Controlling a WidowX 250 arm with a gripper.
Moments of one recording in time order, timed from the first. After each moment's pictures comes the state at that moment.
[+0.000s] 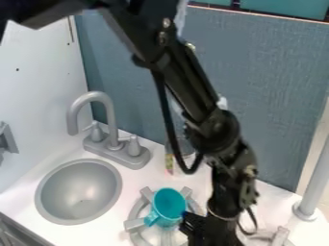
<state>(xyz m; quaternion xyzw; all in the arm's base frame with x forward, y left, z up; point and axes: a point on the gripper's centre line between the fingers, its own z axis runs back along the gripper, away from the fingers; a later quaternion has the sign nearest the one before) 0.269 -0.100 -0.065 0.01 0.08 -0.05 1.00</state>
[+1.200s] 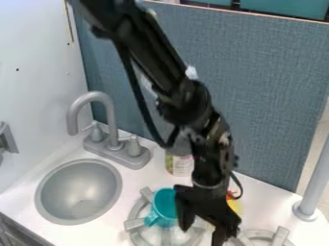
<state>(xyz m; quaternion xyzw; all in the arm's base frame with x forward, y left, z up) 0.297 -0.082 -0.037 -0.02 0.00 -0.05 1.00</state>
